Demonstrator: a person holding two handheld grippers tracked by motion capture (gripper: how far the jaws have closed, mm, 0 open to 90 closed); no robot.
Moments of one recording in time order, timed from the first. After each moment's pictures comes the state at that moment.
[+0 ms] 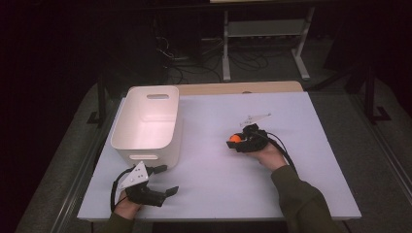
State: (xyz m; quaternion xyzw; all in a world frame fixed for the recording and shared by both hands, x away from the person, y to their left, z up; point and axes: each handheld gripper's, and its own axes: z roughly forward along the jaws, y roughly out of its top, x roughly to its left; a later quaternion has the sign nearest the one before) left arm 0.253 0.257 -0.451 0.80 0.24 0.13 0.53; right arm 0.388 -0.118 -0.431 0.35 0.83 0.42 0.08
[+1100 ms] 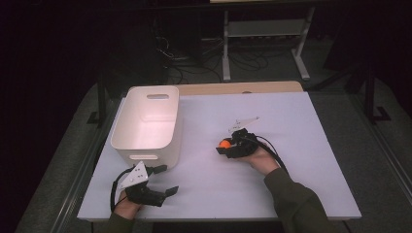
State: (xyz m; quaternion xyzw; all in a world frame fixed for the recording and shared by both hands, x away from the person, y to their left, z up) left arm 0.253 0.258 -0.451 0.80 0.24 0.13 0.53; right arm 0.374 -0.088 -0.427 0.31 0.85 0.42 0.06
